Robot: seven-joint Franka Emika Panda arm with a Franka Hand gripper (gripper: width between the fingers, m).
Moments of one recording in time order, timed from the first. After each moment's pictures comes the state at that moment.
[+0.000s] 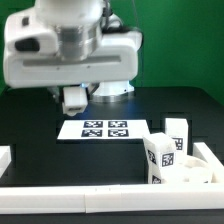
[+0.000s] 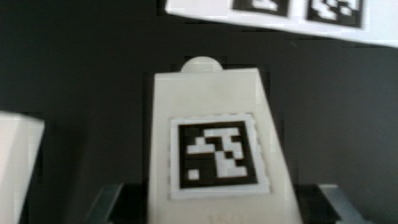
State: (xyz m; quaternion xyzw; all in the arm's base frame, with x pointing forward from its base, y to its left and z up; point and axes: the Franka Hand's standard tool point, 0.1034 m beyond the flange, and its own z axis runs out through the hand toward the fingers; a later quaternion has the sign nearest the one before) arm 0.529 -0.057 0.145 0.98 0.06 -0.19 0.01
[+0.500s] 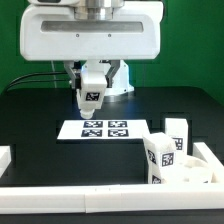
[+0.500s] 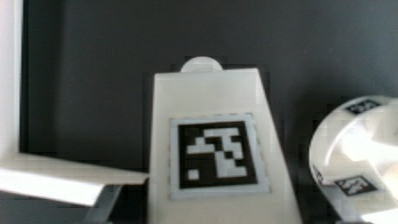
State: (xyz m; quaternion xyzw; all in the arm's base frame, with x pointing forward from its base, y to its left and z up) arm 0.545 -0.049 0.155 1.00 0.07 -0.03 0.02
